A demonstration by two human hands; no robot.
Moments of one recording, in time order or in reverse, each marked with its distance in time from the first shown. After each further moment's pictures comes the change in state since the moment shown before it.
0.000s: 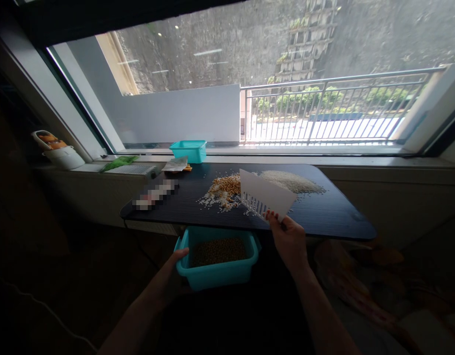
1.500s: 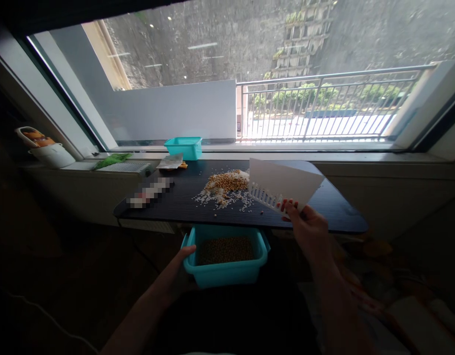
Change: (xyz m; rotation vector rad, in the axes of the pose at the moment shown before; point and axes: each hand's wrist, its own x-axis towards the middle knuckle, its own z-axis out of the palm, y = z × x) left_hand 0.004 -0.003 0.022 0.005 -0.057 -0.028; right_hand 0.014 -0.018 -0.035 0.185 0.096 0.082
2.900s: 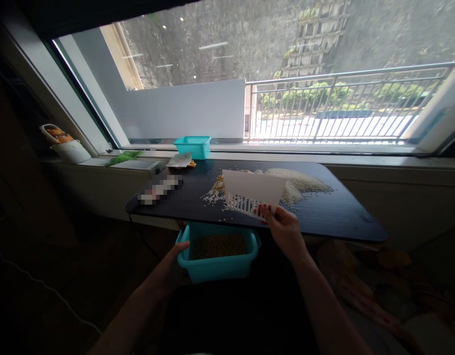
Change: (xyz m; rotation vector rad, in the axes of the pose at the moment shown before) left_hand -0.003 0.010 -0.032 0.021 0.053 0.038; right_hand -0.013 0.002 0.050 0.031 -0.372 0.078
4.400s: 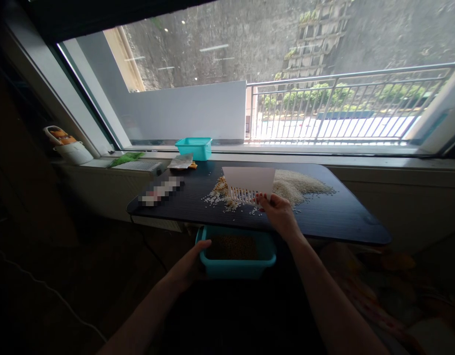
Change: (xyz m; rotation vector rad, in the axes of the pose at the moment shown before) left_hand 0.027 -0.005 0.032 0.078 -0.031 0.004; right_hand 0.048 0.012 0.007 -0.089 -0.039 -0.087
